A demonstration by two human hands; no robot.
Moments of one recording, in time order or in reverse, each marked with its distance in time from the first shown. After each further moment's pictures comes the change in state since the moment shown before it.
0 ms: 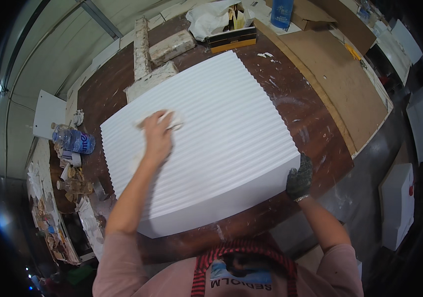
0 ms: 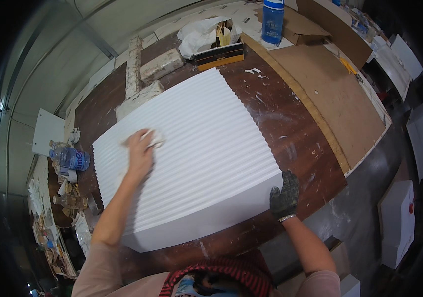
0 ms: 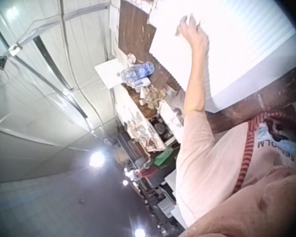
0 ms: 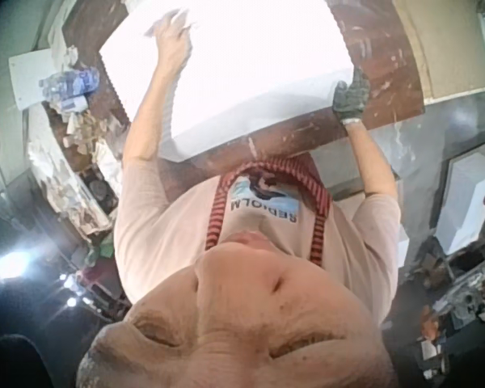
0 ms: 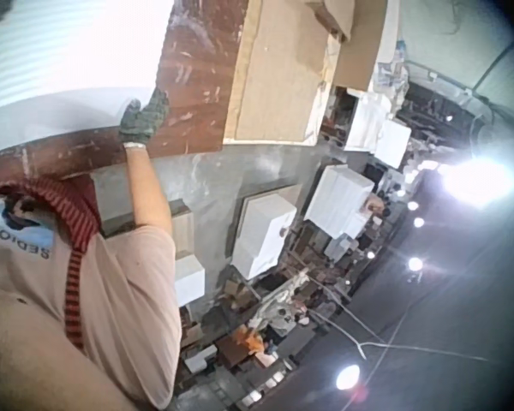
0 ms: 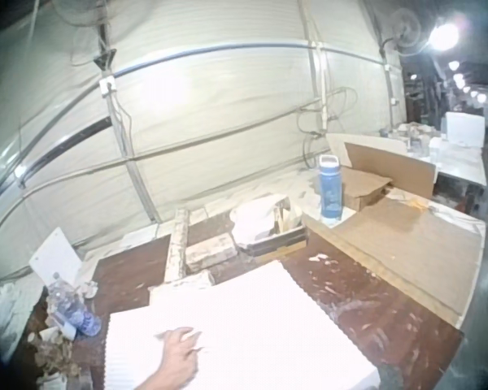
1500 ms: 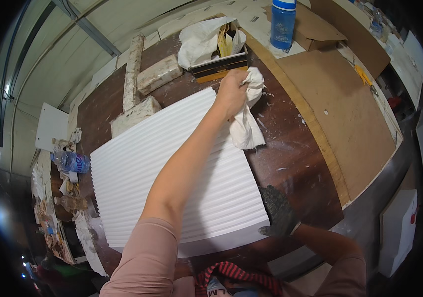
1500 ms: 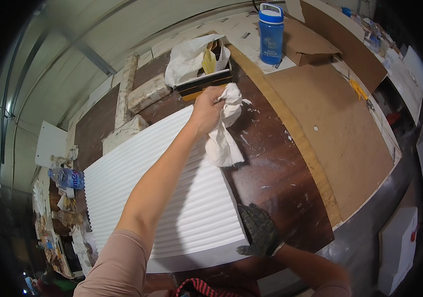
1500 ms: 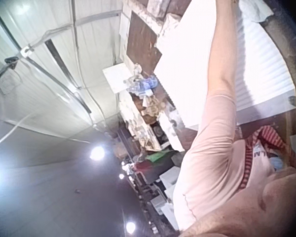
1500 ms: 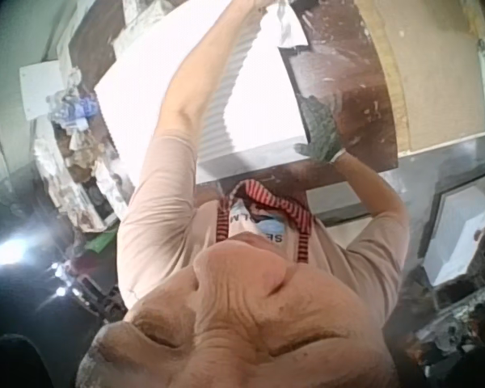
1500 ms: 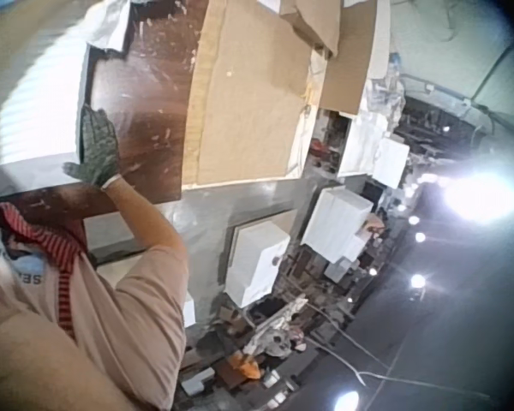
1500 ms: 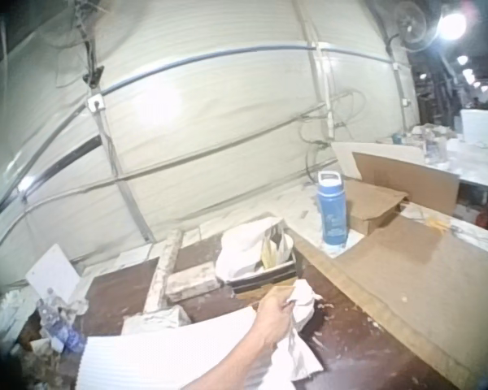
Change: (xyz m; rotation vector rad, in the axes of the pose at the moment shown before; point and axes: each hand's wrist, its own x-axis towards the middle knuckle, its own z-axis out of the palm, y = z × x) left_hand 0.271 0.125 0.211 -0.485 -0.052 0.099; right_hand 0.109 0.026 -0.032 0.377 -0.677 -0.465
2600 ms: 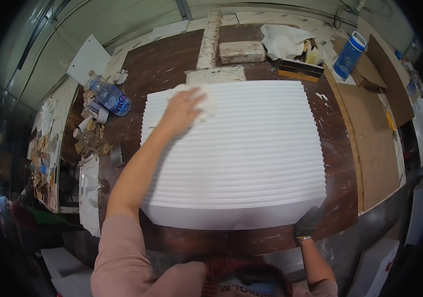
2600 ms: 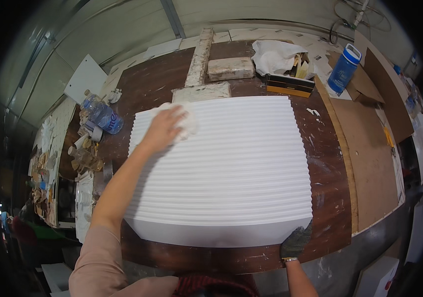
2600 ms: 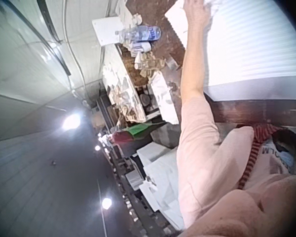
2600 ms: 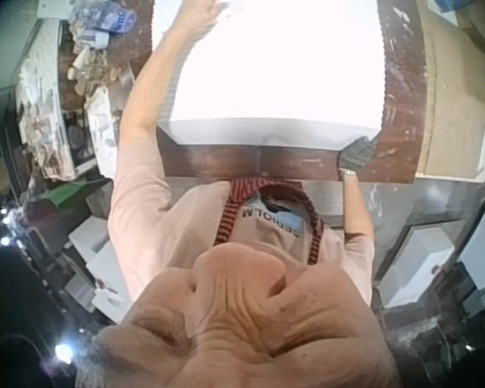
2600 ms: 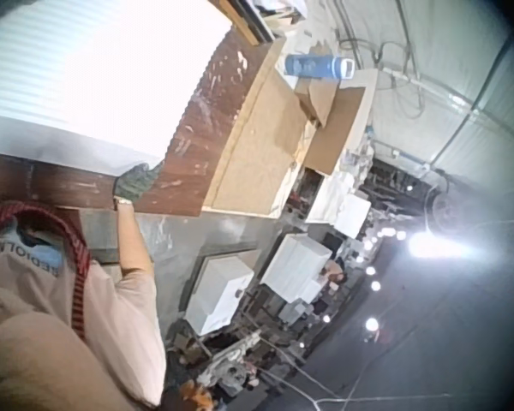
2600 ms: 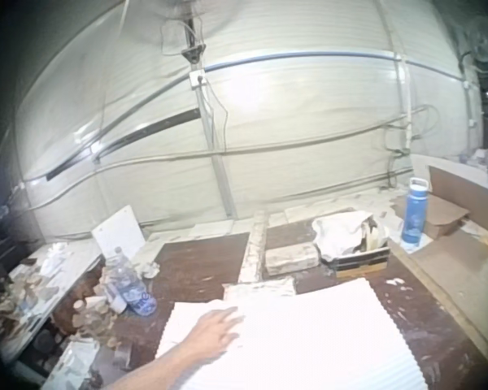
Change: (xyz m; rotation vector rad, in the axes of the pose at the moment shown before) left_hand -0.305 -0.069 -0.339 0.861 0.097 -0.106; right_hand -0.103 0.035 0.171 -0.664 0.549 0.556
